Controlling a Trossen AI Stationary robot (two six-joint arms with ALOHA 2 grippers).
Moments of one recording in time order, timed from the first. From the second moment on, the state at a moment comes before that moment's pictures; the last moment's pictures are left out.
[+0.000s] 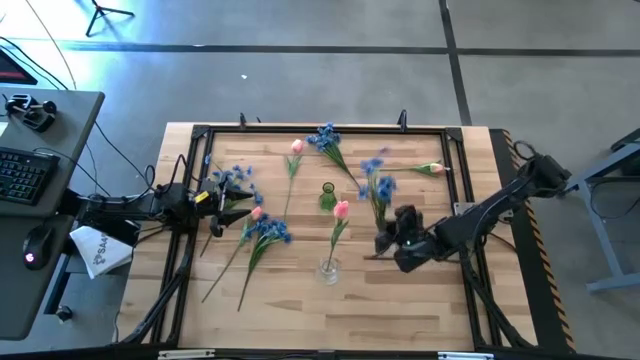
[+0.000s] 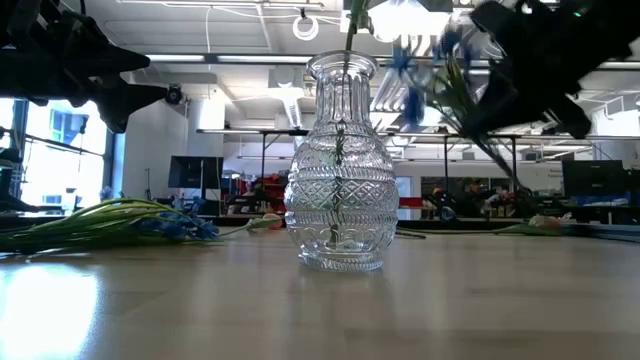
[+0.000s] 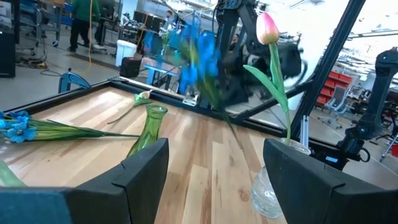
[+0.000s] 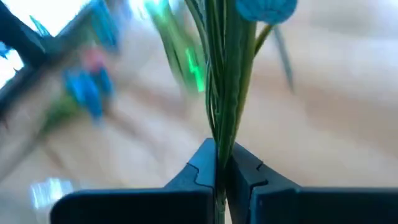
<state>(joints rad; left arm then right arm) -0.02 0.01 0.01 0.03 -0.11 -0.27 0.51 1.33 0.72 -0.40 0.91 1.37</state>
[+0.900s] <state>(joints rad) -0.02 0.01 0.01 0.03 -0.09 -0.26 -0.13 1.54 0.72 0.92 0.14 -0.02</state>
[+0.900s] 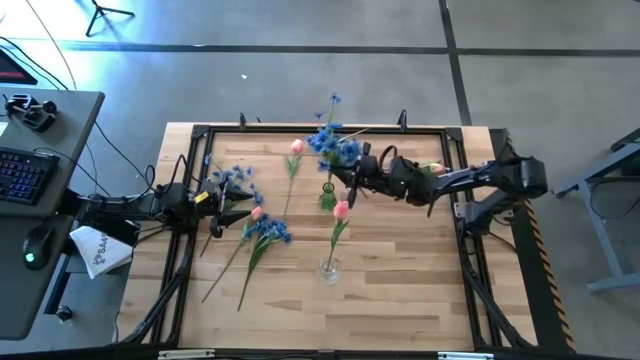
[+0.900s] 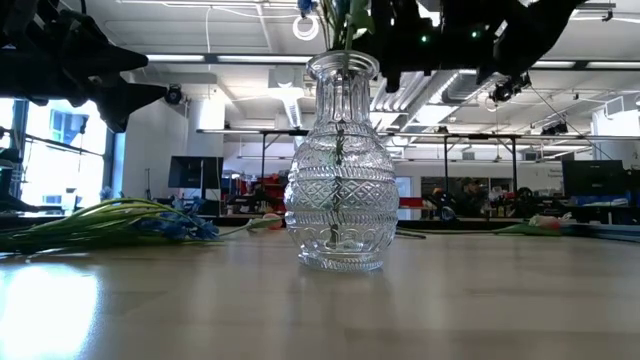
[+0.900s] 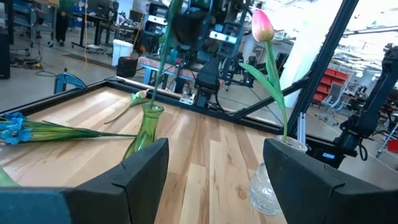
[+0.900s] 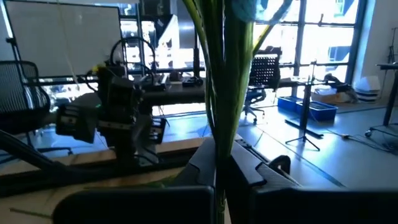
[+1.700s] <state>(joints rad) -0.02 0.01 0.01 0.03 -0.09 -0.26 -0.13 1.50 0.76 0.49 0.15 0.12</state>
